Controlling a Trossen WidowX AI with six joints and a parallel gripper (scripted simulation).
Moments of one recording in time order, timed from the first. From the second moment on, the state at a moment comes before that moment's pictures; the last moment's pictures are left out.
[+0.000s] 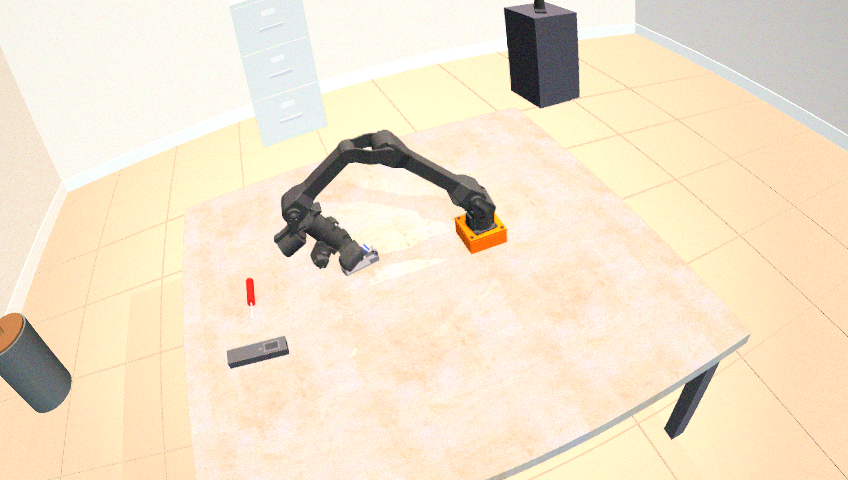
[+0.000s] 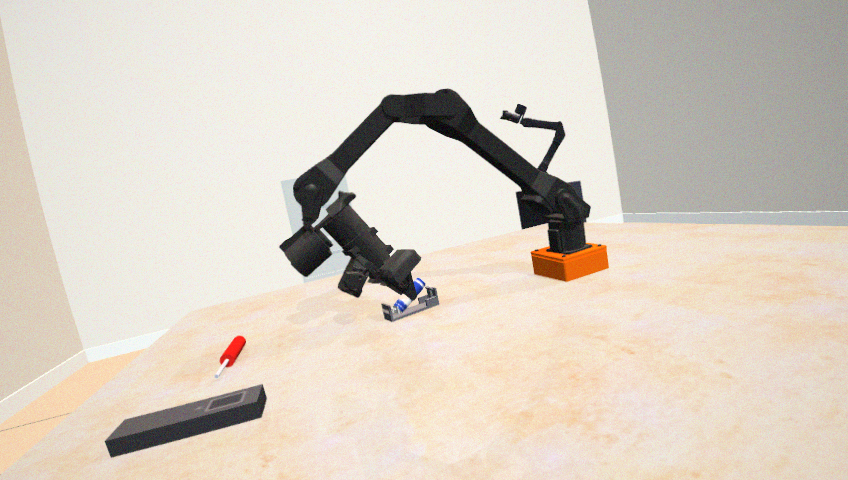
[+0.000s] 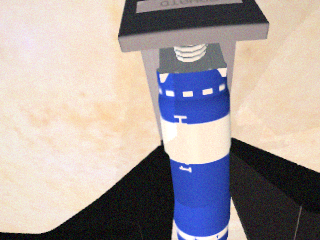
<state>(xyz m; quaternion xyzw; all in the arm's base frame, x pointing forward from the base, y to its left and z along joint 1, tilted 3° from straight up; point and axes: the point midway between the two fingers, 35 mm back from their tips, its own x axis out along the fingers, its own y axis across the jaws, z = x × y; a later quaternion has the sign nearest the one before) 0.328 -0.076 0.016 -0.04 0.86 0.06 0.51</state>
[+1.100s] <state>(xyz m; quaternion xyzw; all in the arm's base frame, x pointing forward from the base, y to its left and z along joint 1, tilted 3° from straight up) 0.333 -0.076 0.015 -0.03 0.85 0.06 0.52</state>
